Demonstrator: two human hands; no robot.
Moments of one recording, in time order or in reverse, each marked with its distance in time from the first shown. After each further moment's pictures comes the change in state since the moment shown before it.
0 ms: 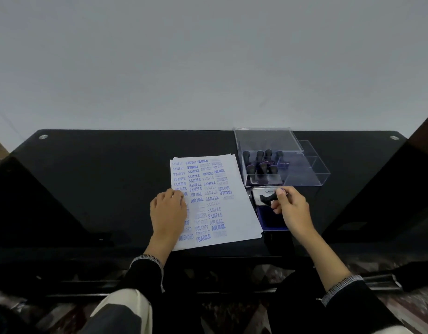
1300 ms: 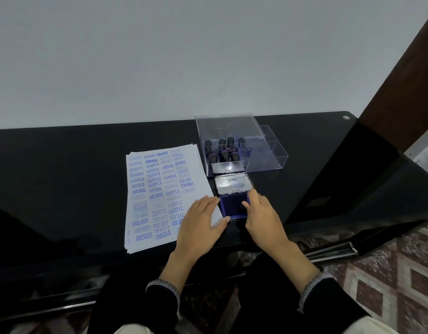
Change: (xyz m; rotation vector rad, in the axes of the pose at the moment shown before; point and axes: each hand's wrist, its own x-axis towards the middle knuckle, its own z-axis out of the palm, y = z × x) left_hand -0.063 0.123 0.031 -0.391 -0.296 0.352; right_hand -0.036 0.036 -0.020 -0.729 0.013 -0.400
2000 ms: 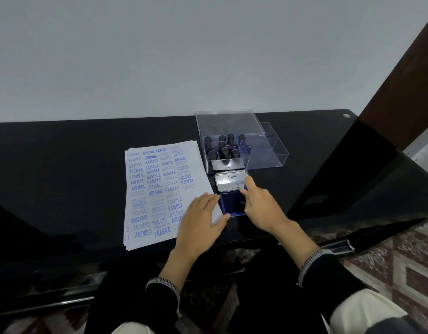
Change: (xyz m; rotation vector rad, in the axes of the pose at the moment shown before) left_hand -0.001 0.003 -0.001 0.008 -0.018 -0.010; right_hand 0.034 0.004 -0.013 0.133 -0.307 0.071
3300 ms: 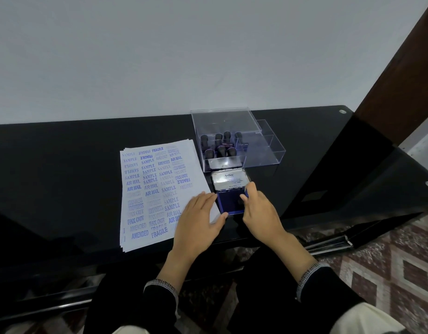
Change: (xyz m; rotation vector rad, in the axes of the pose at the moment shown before) left_hand 0.000 0.000 0.002 0.016 0.008 0.004; right_hand -0.021 0.003 0.020 -0.026 0.169 -0.001
